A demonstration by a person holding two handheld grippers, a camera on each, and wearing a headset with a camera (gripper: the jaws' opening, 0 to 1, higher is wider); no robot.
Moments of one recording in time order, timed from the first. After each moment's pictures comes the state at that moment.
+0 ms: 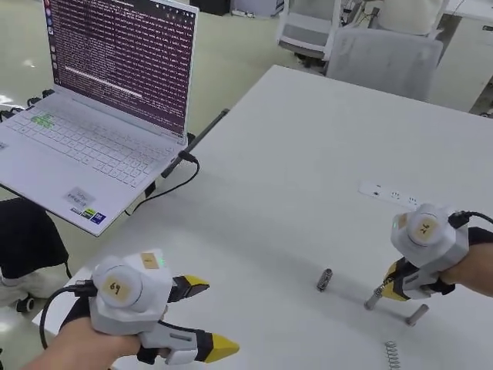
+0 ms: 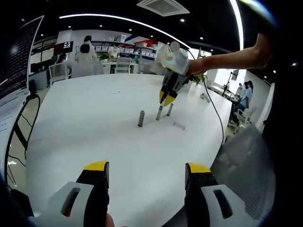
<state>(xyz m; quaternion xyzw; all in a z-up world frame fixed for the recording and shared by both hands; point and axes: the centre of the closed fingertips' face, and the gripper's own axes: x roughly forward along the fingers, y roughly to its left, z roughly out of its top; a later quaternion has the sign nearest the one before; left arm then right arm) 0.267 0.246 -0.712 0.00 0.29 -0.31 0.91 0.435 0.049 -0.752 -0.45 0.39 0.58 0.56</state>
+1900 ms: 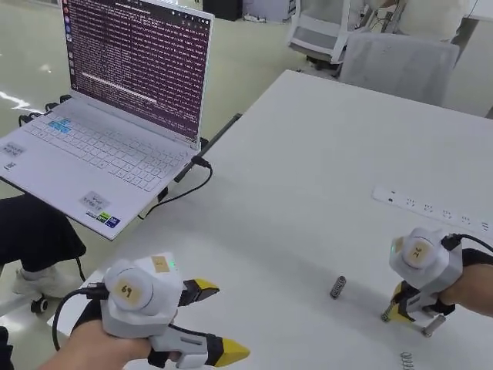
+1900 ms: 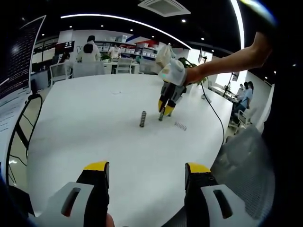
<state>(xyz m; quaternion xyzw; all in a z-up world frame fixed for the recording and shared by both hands) 0.267 0.250 -0.710 0.00 0.29 -0.31 0.91 0.434 0.046 -0.786 -0.46 0.42 0.57 0.54</state>
